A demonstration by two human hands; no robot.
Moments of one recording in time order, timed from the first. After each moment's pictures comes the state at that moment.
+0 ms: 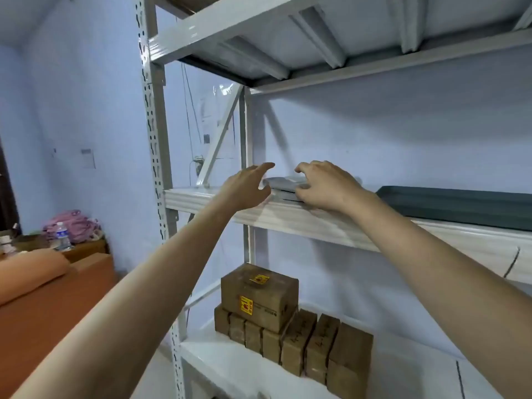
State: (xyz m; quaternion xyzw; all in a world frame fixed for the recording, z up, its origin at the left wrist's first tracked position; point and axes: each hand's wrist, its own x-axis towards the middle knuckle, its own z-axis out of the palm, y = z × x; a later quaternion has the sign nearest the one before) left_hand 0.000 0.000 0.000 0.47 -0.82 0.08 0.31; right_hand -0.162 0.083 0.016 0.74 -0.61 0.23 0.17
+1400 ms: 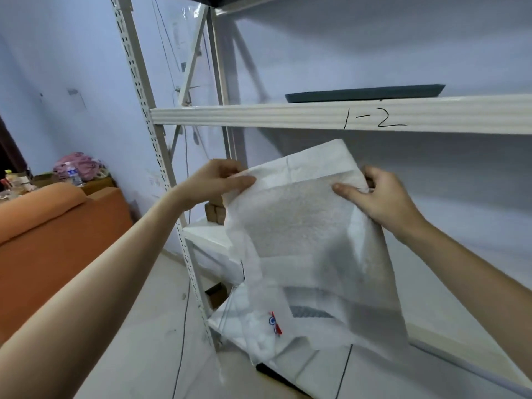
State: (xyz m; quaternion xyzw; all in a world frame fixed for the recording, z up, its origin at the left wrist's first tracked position) left_hand -0.019 0.286 -0.118 0.41 -0.81 -0.27 0.31; right_hand -0.296 0.378 -0.148 0.62 -0.57 0.52 -0.14
